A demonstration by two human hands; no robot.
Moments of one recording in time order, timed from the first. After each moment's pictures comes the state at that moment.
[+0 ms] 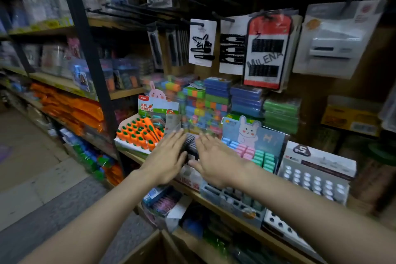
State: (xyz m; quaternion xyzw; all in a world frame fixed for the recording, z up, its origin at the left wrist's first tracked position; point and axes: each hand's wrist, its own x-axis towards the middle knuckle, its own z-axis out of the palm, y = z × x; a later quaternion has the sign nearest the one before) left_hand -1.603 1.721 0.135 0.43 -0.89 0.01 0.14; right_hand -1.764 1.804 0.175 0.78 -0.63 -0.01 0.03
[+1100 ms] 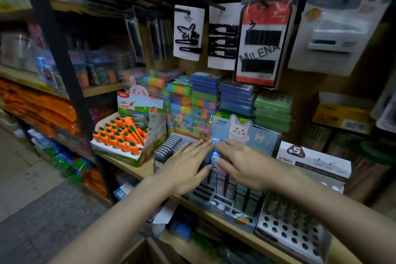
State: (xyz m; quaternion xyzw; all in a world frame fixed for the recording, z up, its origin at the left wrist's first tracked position) left_hand -1.666 1.728 0.125 0.30 -0.95 -0.03 0.08; right_hand -1.844 1.823 0.171 0.77 -0.64 0.08 -0.04
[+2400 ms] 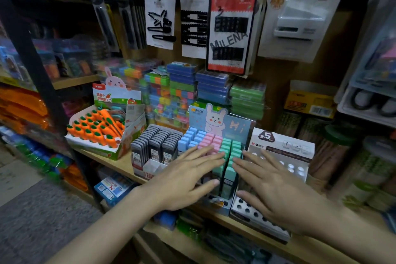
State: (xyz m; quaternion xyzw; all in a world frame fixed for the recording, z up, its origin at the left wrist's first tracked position) left_hand -1.685 1.794 0.134 0.16 -0.98 -0.06 0.10; right_hand -1.886 1.934 0.150 0.76 -0.65 -0.04 0.08
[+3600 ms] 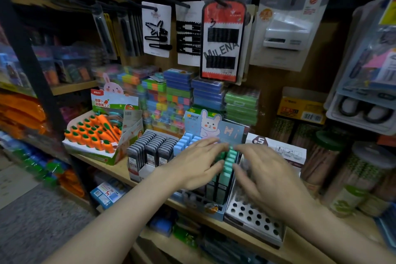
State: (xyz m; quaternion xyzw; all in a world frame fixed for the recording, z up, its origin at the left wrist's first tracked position) left_hand -1.736 1.778 0.149 0.20 -0.97 -0.09 0.12; right_hand -1.875 1.929 0.169 0.69 -0.68 0.21 0.15
